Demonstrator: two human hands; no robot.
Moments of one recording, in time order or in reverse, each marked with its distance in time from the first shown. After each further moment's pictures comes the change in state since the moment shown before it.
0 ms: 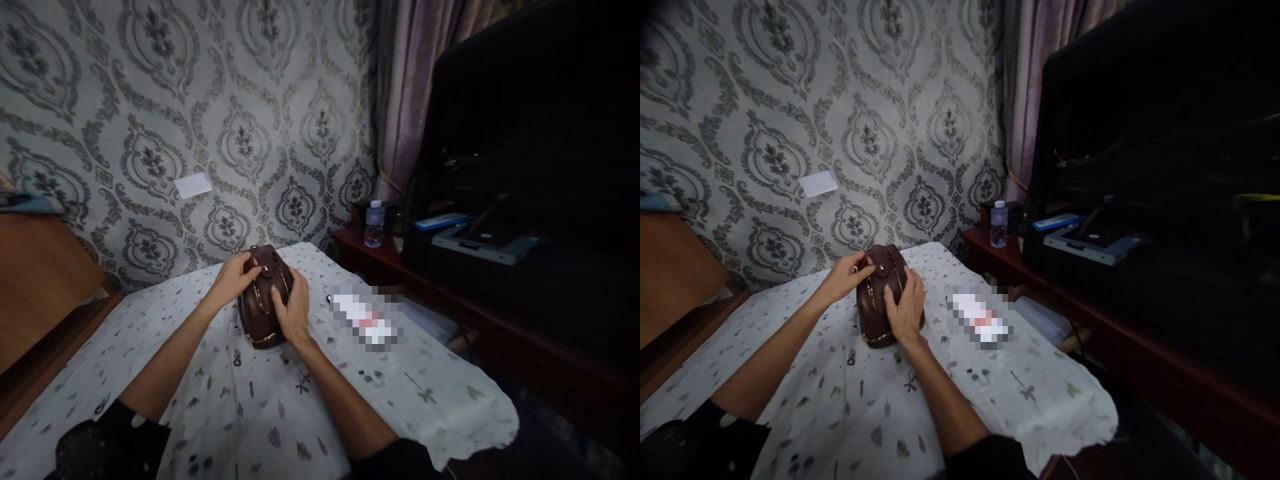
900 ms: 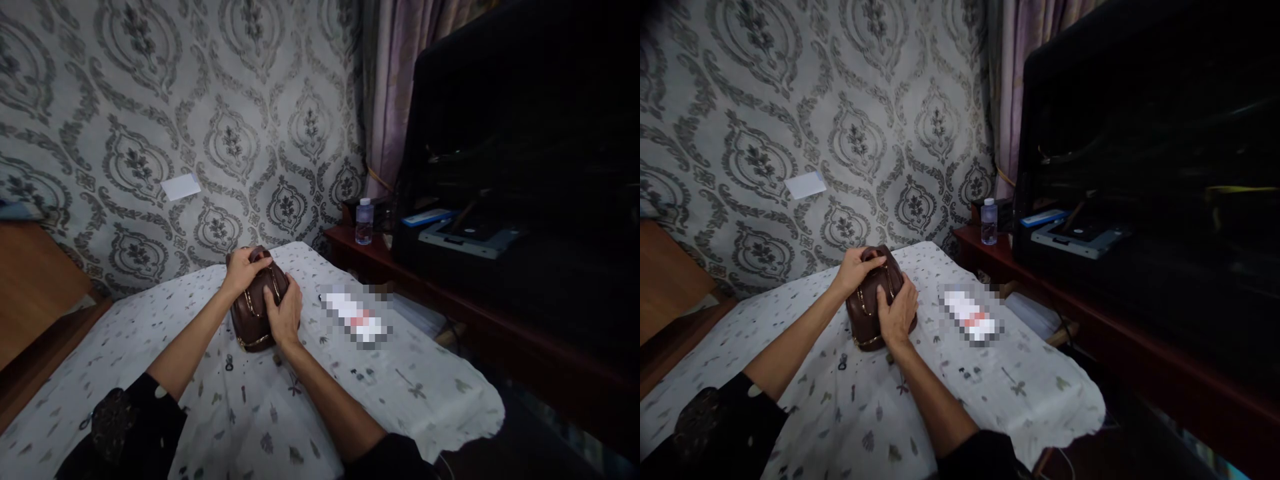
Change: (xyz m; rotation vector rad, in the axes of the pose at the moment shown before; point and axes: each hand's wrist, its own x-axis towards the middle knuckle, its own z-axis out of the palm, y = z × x) left_hand 0.032 0.011 0.044 -0.394 0.106 -0.036; right_hand -0.005 0.000 0.007 0.034 0.038 0.279
